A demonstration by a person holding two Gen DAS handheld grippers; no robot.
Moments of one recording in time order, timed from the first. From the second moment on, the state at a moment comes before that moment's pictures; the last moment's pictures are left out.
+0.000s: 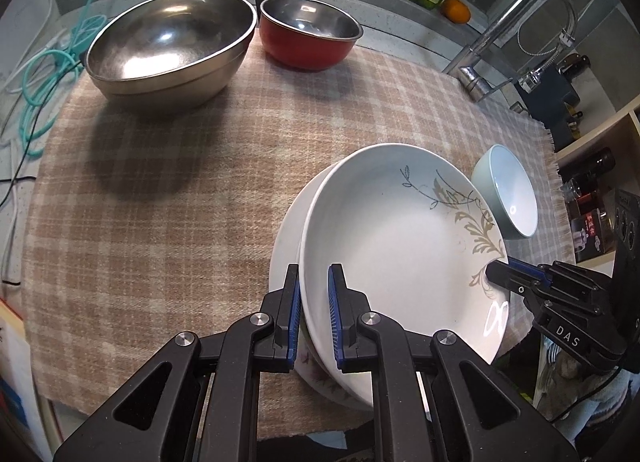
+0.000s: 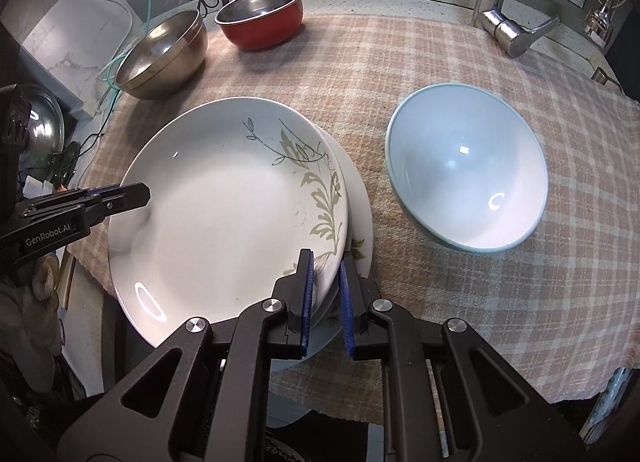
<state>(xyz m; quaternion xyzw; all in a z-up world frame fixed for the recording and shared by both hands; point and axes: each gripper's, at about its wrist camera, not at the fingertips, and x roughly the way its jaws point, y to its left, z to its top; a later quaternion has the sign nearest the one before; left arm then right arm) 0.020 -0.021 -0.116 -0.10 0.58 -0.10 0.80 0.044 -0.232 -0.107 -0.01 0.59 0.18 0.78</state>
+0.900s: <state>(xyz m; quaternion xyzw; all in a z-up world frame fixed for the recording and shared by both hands) 0.020 -0.018 -0.118 -0.11 0.58 -0.10 0.80 0.042 -0.235 -0.103 0.00 0.59 0.18 0.79</state>
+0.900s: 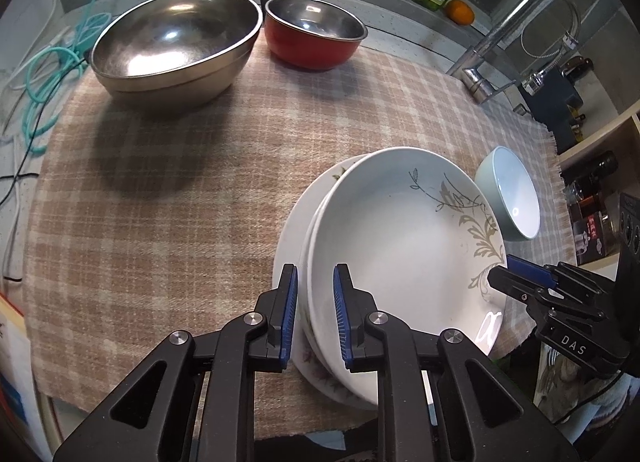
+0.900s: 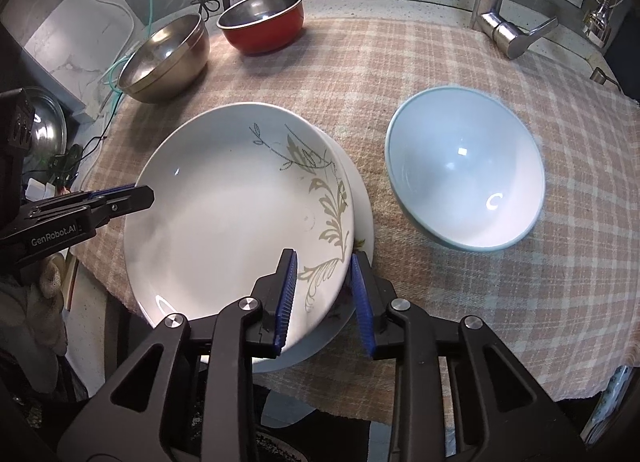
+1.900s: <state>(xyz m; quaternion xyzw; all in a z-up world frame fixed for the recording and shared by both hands) 0.090 0.132 -0.073 -0.13 0.52 -0.03 0.84 0.134 -0.119 -0.045 0.05 0.54 0.25 0.81</state>
